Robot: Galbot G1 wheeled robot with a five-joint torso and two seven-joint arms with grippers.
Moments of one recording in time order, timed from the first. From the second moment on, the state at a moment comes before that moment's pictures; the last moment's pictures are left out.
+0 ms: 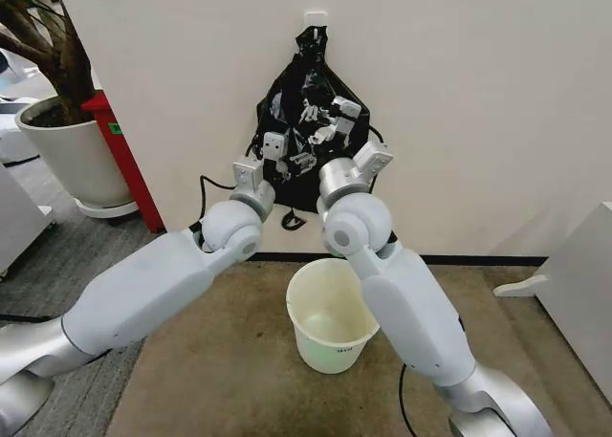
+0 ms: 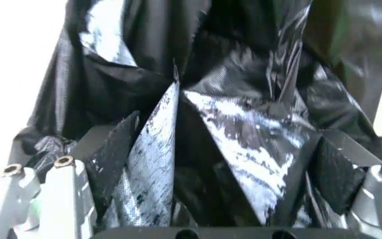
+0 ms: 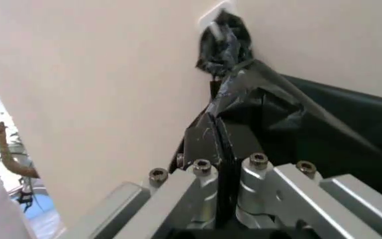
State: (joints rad) left arm 0.28 -0.91 0.39 -1.81 -0.91 0.12 -0.50; right arm -0.54 1.43 -0.01 1.86 0.74 -0.10 0.46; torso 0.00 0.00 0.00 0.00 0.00
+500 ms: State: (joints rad) left arm 0.44 -0.82 0.21 -1.93 -0.93 0.12 -0.49; right arm -0.55 1.44 0.02 1.82 0.73 -0.10 0.44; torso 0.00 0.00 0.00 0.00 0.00
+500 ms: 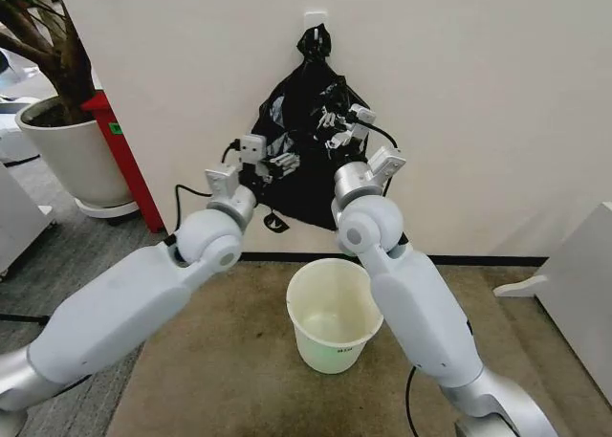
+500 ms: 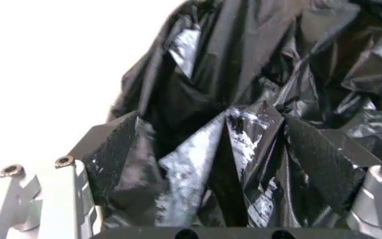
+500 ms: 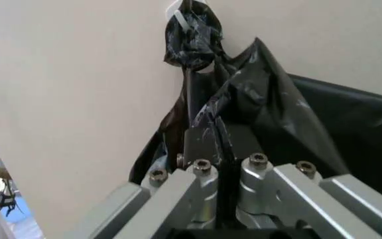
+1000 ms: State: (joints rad) left arm 0.47 -0.84 0.15 -1.92 -0.98 0.08 -0.47; right arm -0.56 1.44 0.03 1.83 0.72 -0.09 0.44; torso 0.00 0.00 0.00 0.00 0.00
